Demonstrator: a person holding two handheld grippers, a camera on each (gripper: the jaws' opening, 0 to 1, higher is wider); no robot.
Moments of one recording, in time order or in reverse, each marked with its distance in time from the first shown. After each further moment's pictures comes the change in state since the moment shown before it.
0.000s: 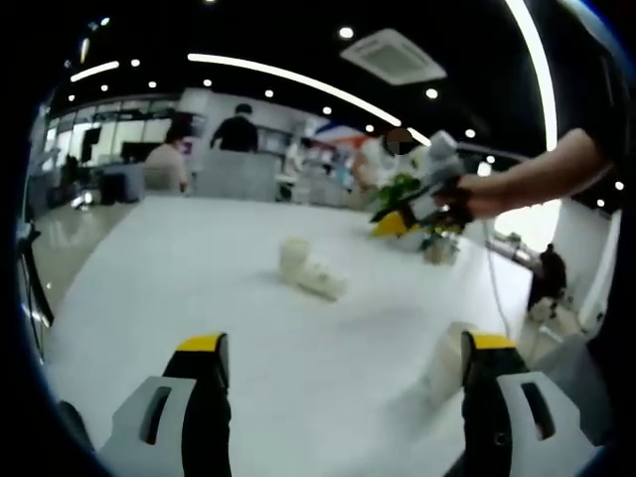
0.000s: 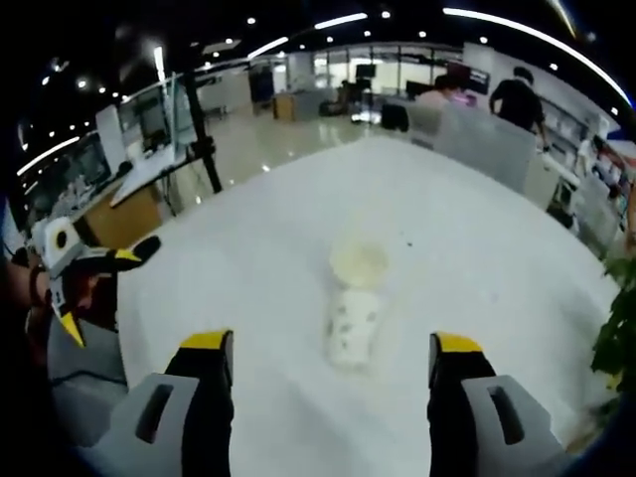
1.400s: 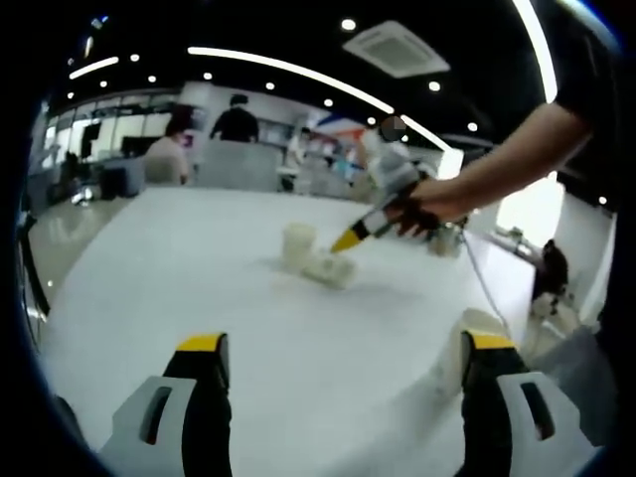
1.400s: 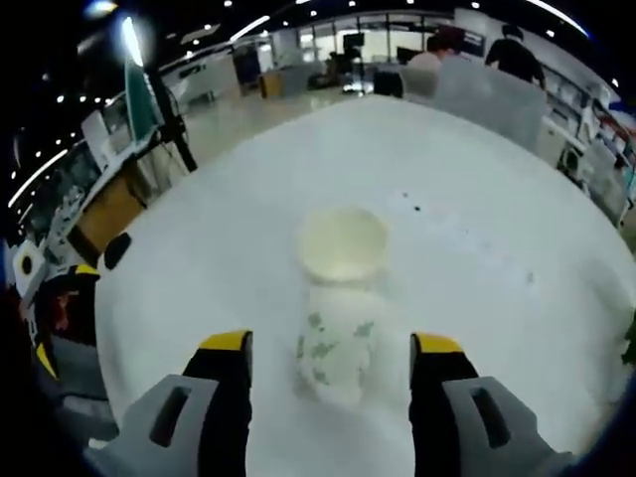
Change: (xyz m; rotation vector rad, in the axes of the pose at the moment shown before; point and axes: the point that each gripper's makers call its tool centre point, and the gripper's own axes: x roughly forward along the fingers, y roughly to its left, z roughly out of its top) left arm 0.009 0.020 -0.022 -0.007 0.031 0.007; right arm 0.092 -0.028 -0.023 0.092 0.120 0.016
